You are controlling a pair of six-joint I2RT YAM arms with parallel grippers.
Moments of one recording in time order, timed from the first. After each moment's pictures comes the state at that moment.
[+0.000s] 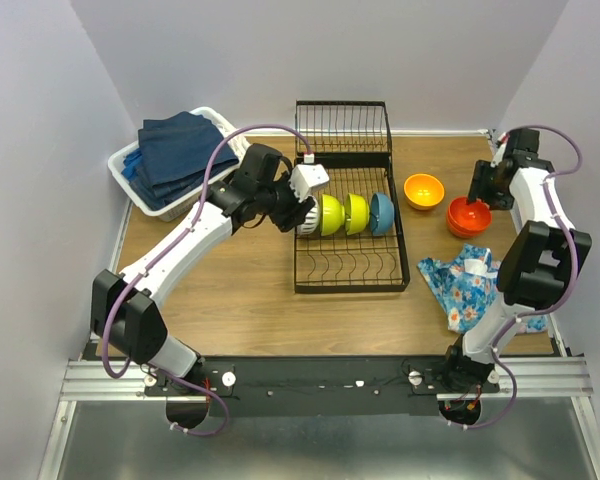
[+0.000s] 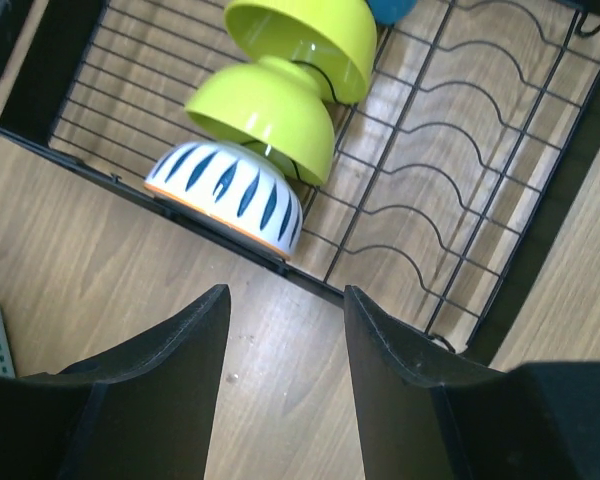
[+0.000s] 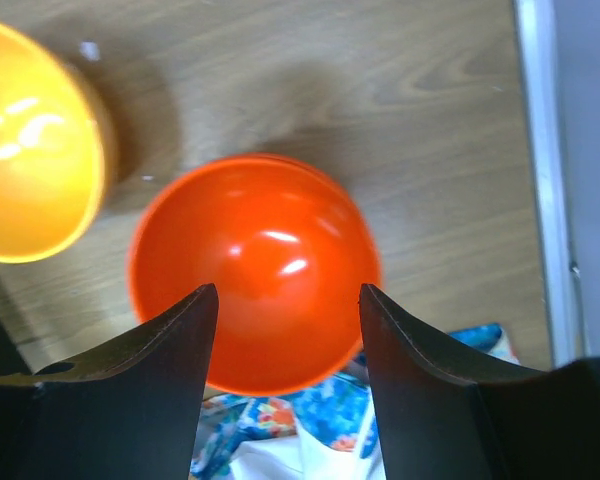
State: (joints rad) left arm -0.56 1.49 1.36 -0.59 0.36 0.44; right arm -0.28 1.82 1.52 -0.73 -0.03 0.00
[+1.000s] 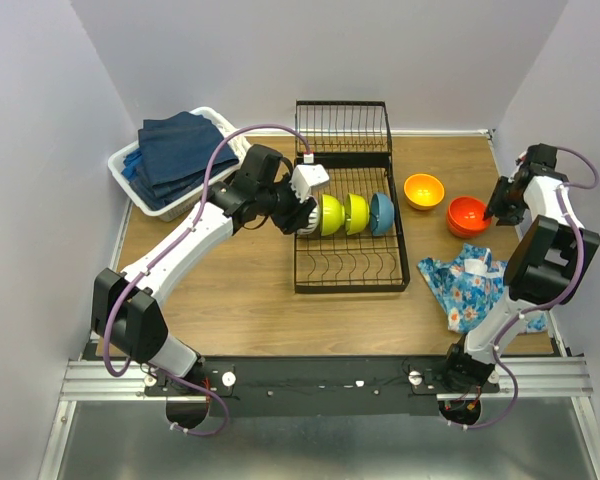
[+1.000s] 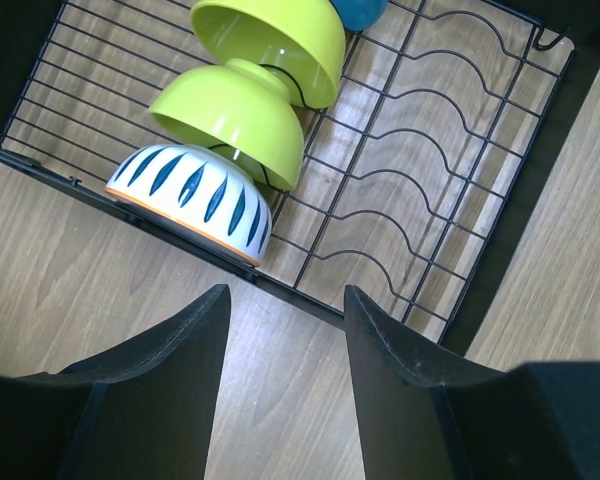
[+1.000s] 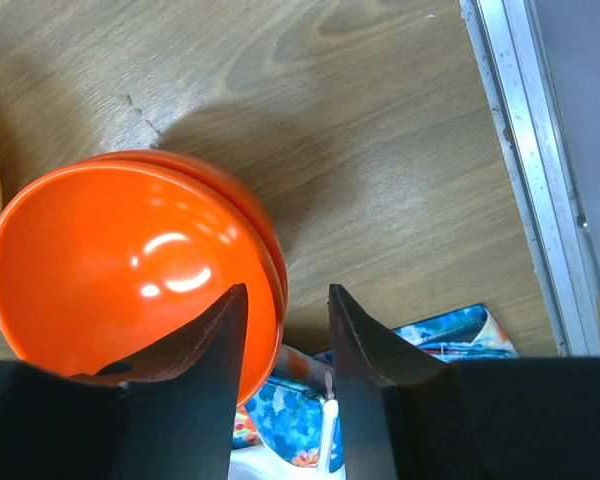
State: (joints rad) left arm -0.56 1.50 1.36 -0.57 0.42 0.38; right arm -0.40 1.86 1.46 -0.72 -0.04 0.05
